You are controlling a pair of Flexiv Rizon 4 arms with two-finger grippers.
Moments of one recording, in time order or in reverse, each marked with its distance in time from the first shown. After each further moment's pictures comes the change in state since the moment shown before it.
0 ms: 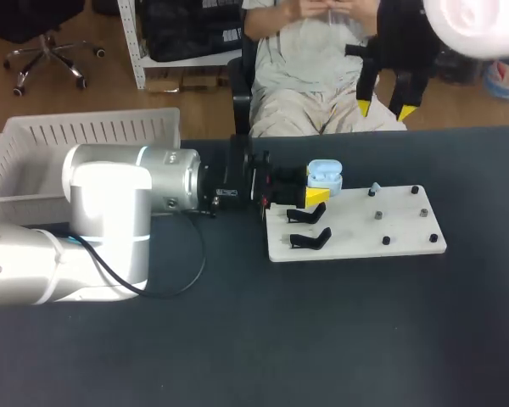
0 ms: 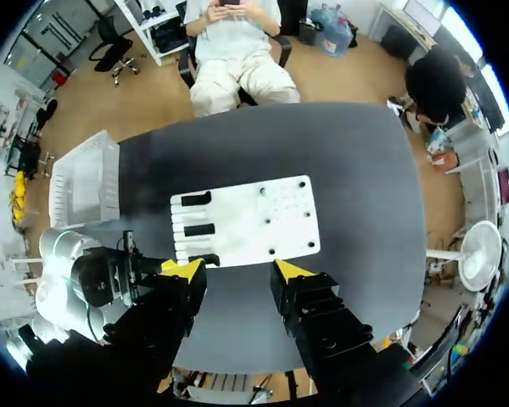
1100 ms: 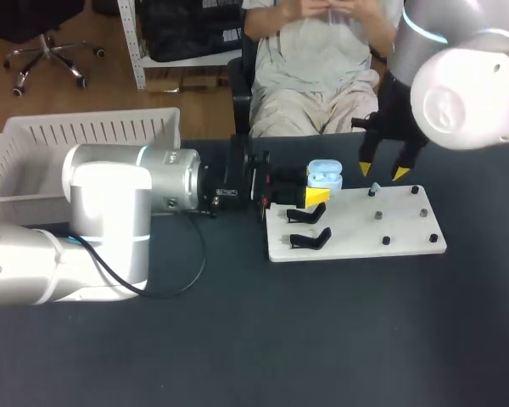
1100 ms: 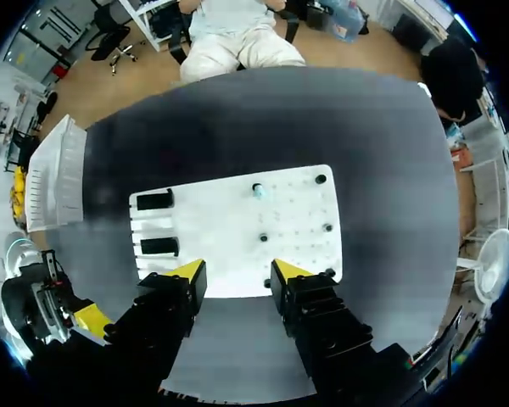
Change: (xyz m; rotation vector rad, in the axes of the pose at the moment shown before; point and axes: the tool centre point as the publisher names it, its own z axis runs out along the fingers) left arm 0.000 0.000 0.000 0.000 0.000 0.000; right arm -0.002 -0.029 0.130 -0.034 0.059 0.000
